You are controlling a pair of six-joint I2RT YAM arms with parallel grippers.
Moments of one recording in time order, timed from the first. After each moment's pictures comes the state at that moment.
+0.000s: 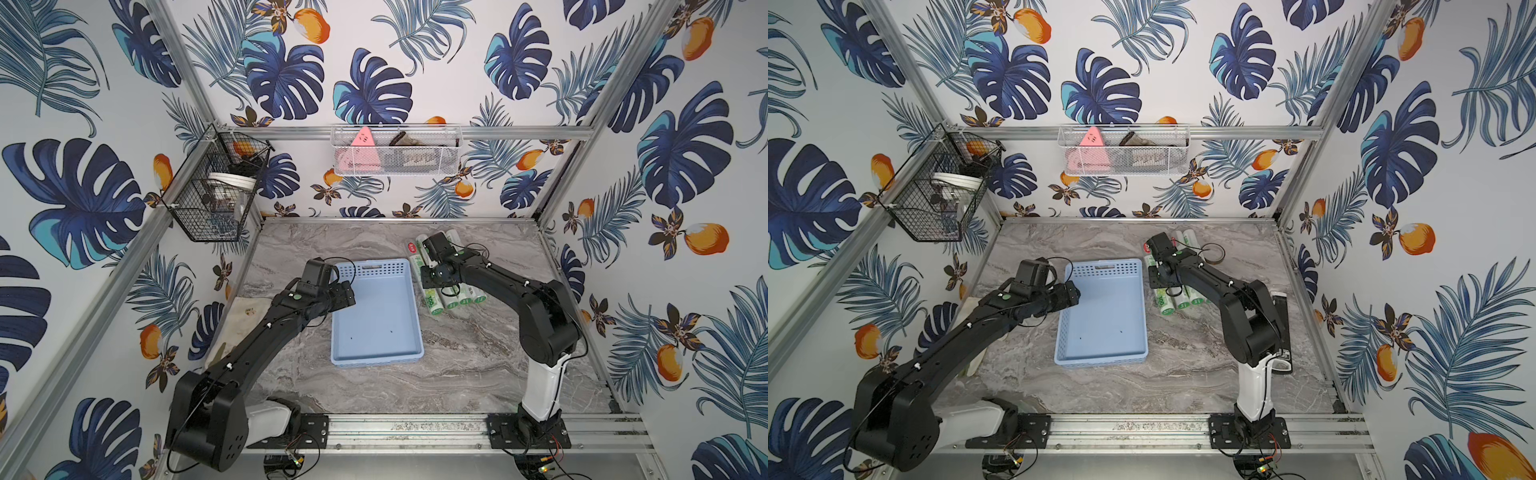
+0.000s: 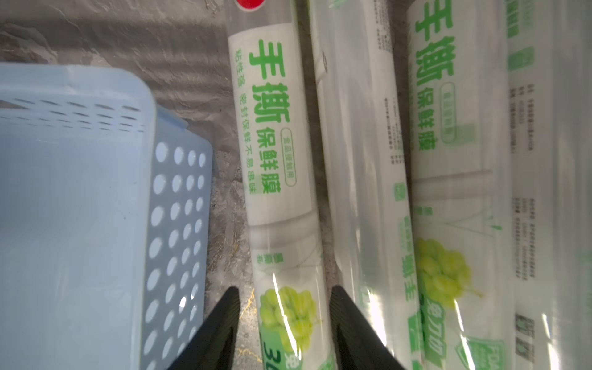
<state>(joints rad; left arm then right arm) -0.24 1.22 0.87 -0.53 0.05 -0.58 0.54 1.98 1.53 -0.66 0.13 0.34</state>
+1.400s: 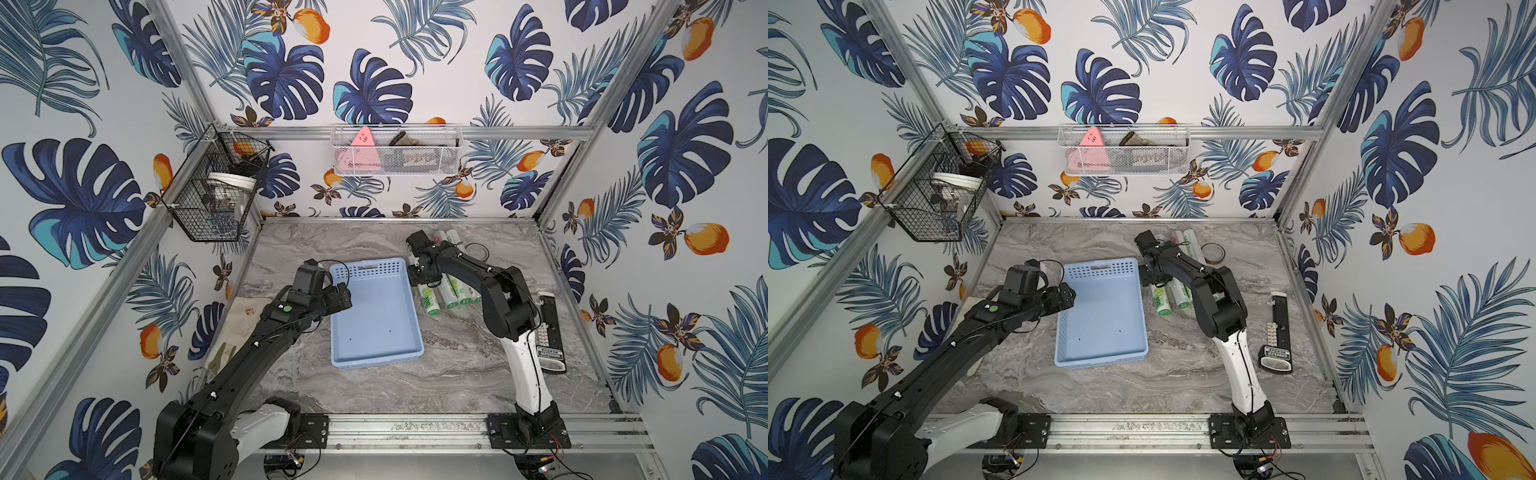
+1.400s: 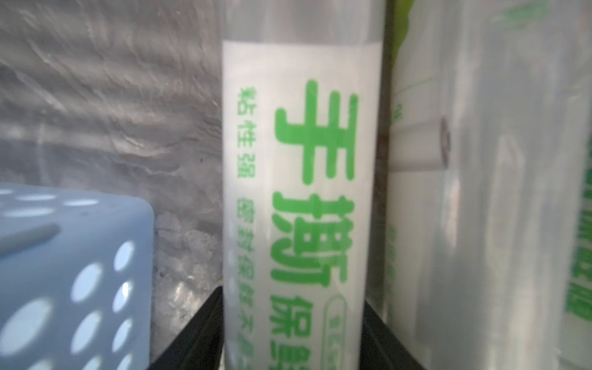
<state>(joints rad) -0.24 1.12 0.84 -0.55 0.03 -0.58 0.54 2.31 1.86 -0.78 0.14 0.24</state>
